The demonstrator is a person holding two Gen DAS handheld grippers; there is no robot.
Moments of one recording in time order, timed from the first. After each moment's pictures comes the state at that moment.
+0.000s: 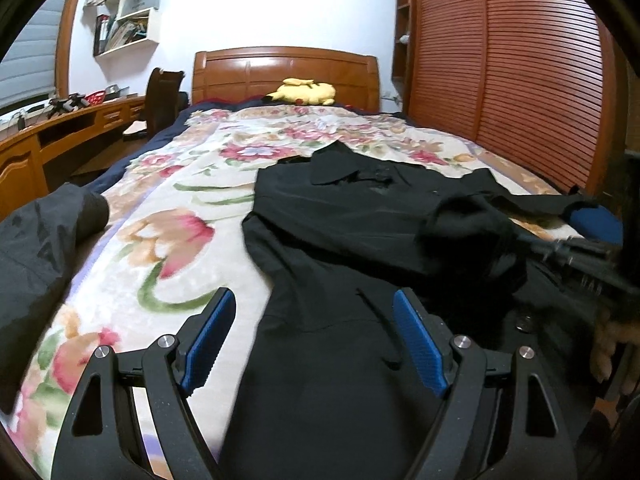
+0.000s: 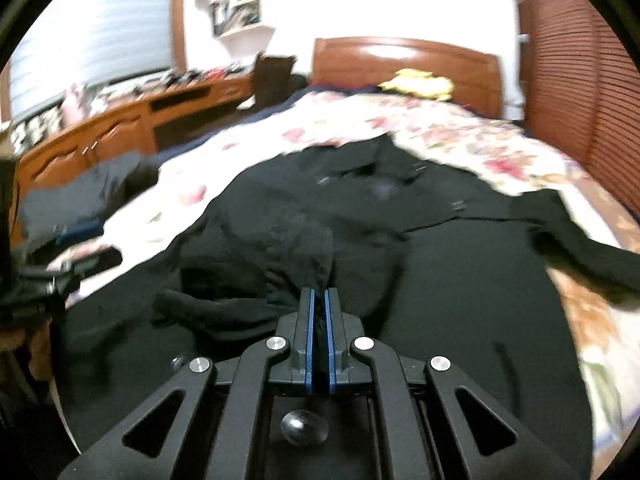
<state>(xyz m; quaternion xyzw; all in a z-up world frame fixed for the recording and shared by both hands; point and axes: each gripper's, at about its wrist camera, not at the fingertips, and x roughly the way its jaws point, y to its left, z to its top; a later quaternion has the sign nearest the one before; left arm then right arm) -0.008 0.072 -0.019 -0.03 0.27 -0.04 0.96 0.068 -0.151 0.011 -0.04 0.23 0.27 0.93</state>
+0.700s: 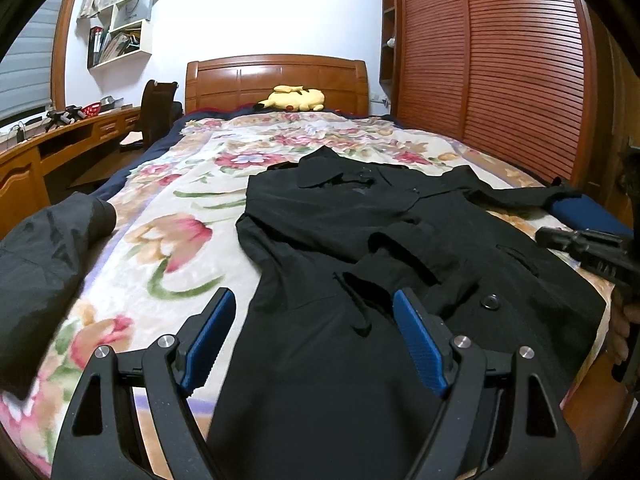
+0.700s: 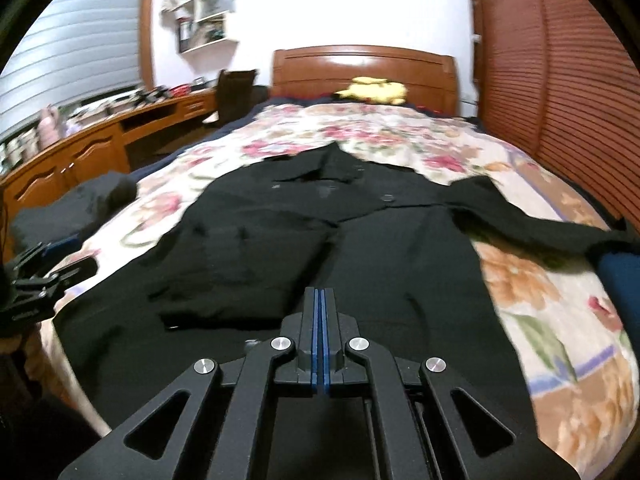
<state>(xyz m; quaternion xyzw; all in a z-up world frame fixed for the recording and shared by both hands) -0.046 0.061 -0.003 -0.01 0.26 -0.04 0.96 0.000 -0.197 0.023 -0.03 0.24 0.22 0.94</state>
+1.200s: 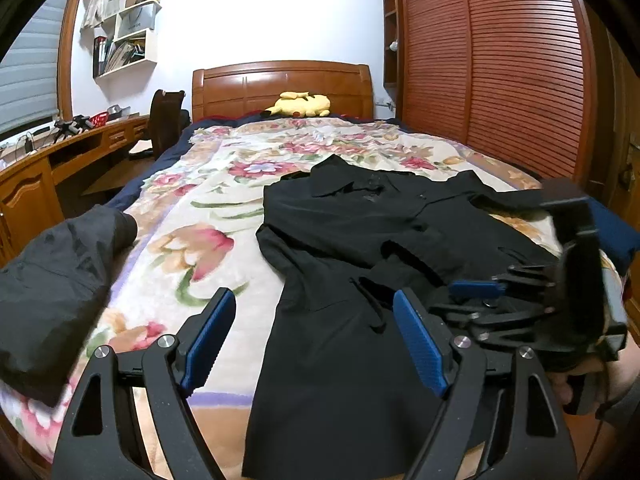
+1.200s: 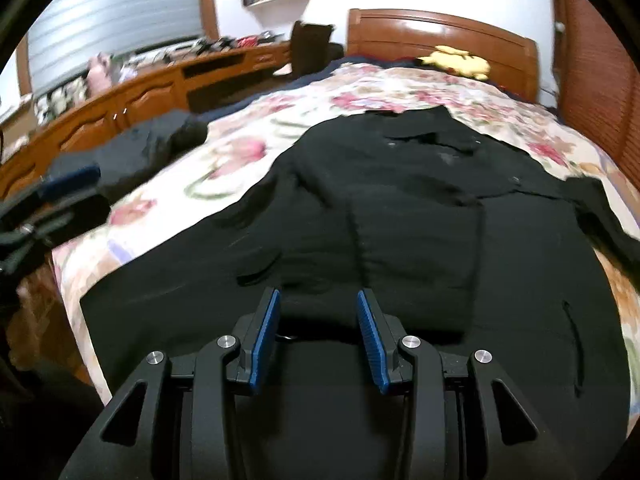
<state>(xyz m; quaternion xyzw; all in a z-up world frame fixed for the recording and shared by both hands) -0.063 0.075 0.013 0.00 0.26 -0.03 0.97 0.034 -0.119 0.002 -0.08 0.29 0.33 0.89</state>
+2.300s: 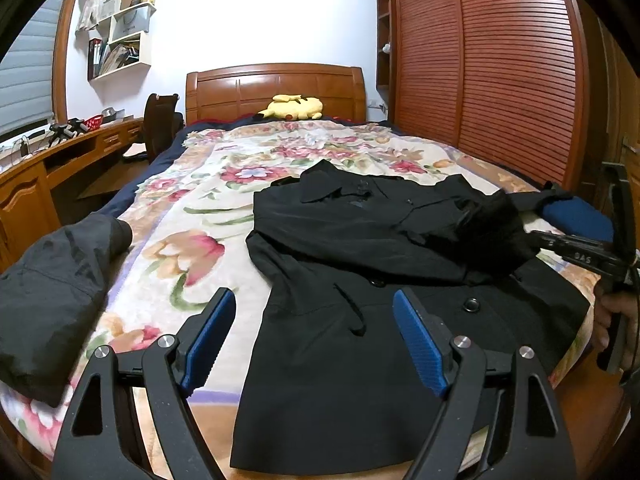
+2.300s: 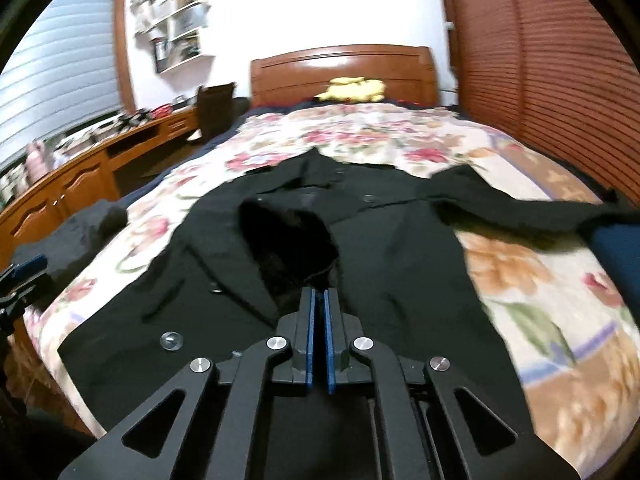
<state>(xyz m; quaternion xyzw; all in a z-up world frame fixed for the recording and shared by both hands) -0.068 0.065 0.024 0.00 0.25 -0.04 0.97 0.006 -0.294 0.031 0.04 0.24 0.19 0.95</state>
